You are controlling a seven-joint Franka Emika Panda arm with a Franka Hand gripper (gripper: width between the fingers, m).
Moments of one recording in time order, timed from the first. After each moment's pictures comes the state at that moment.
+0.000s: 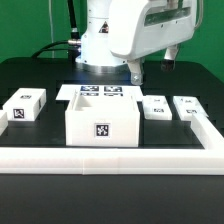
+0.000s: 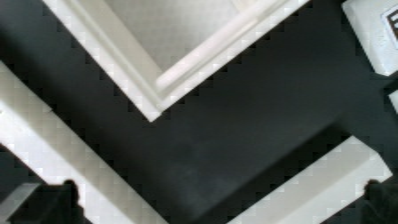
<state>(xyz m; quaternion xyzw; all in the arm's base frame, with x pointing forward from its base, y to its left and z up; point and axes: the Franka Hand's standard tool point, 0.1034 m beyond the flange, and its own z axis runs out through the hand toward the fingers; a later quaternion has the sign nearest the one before) 0.564 0.056 0.115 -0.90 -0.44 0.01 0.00</state>
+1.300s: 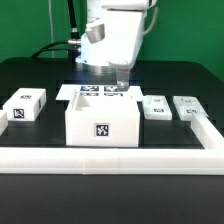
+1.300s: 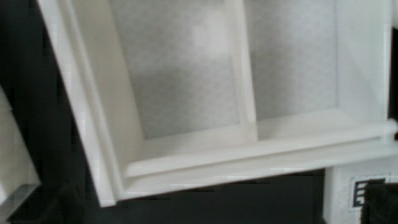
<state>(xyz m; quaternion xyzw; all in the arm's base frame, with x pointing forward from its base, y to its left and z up) 0.517 0.016 0.086 -0.74 -0.67 0.01 0.00</state>
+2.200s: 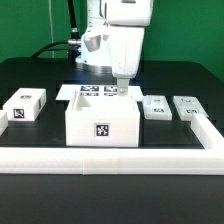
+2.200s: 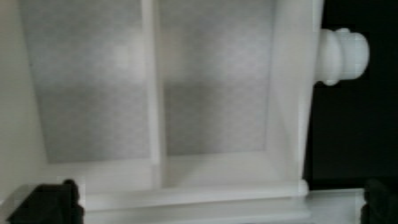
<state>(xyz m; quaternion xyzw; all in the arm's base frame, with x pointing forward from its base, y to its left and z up) 0.486 0.012 0.076 -0.72 -0.69 0.03 0.01</state>
